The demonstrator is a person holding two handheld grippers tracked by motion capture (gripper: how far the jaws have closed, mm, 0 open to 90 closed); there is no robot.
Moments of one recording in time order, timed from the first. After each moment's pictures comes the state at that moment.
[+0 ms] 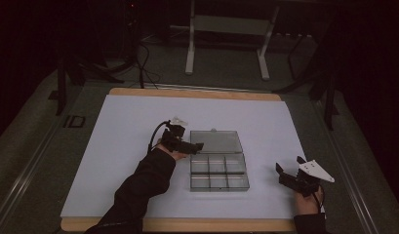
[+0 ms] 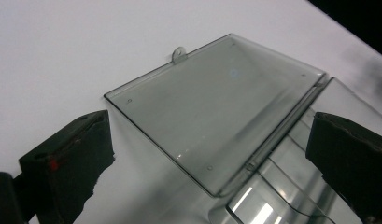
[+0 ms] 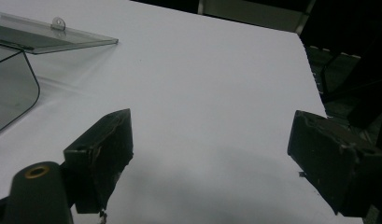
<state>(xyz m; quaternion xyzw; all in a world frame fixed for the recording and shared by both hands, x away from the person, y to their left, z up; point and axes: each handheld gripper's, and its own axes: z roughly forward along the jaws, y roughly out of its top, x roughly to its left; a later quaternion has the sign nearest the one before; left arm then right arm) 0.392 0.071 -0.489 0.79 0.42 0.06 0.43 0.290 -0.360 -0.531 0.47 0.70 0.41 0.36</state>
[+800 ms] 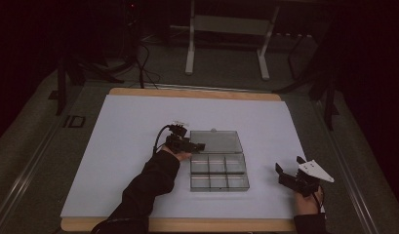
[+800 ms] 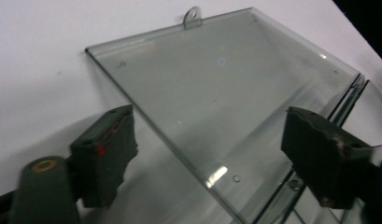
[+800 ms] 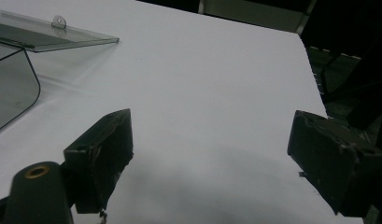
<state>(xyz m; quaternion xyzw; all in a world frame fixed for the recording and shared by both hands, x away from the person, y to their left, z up) 0.410 0.067 -0.526 0.77 0.48 -0.02 0.42 0.290 -0.359 -0.532 0.46 0.70 0.41 0.36</state>
